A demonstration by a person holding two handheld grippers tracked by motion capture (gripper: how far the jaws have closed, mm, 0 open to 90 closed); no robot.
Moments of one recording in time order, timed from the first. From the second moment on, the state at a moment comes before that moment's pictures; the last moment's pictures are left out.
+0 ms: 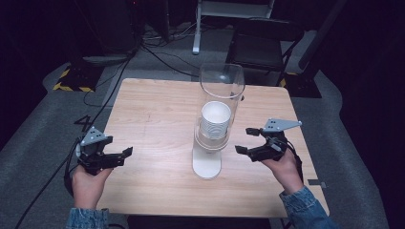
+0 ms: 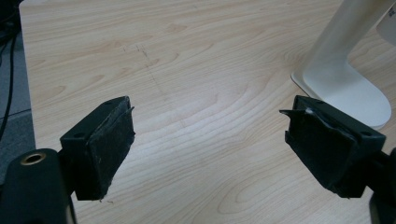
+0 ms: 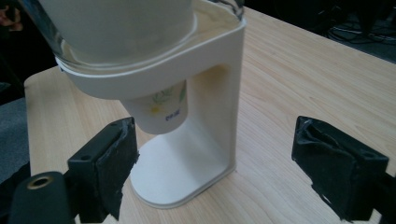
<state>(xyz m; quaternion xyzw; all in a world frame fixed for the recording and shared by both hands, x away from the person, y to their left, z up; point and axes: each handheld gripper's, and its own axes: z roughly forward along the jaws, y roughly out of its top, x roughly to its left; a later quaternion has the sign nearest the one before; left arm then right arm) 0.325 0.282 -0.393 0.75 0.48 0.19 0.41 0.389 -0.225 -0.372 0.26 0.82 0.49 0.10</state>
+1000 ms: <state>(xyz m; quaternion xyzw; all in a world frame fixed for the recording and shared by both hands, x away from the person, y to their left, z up) 0.327 0.282 -0.396 0.75 0.48 0.18 0.41 0.398 -0.156 -0.410 0.19 0.81 0.55 0.07</state>
